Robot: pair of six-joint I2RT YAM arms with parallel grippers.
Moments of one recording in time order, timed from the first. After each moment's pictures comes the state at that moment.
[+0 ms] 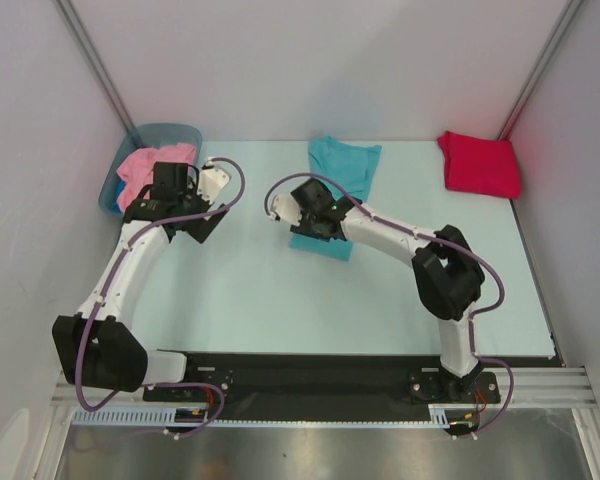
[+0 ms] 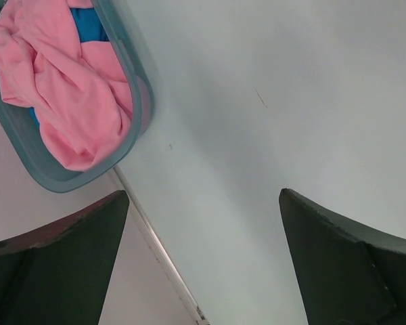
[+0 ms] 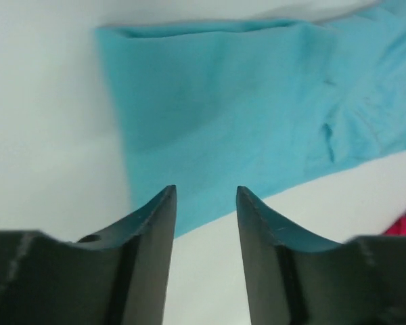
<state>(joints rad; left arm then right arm) -0.12 1.32 1.21 -0.71 -0.04 0.63 0.76 2.00 1.60 -0.52 0.22 -0.66</state>
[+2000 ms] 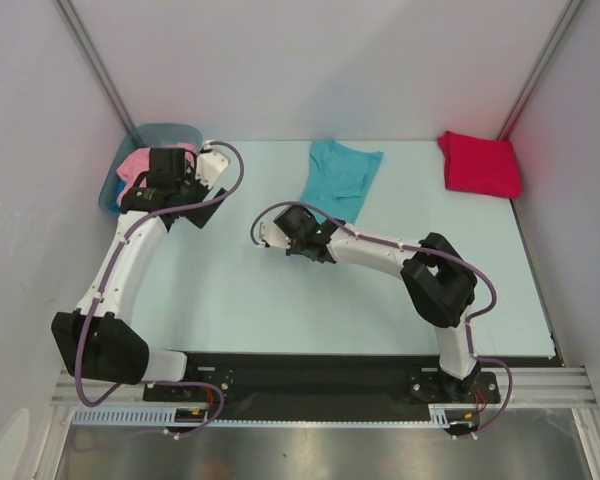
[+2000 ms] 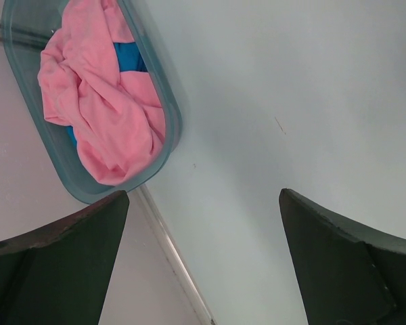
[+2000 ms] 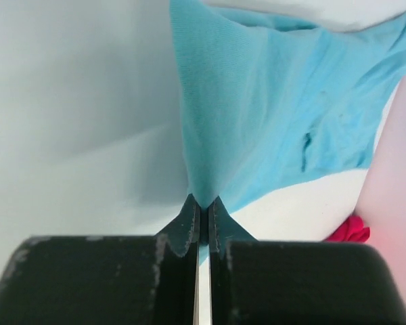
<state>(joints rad) -0.12 1.35 1.32 -0.72 -0.05 0.63 0.90 2.00 1.46 -0.41 0.41 -0.74</state>
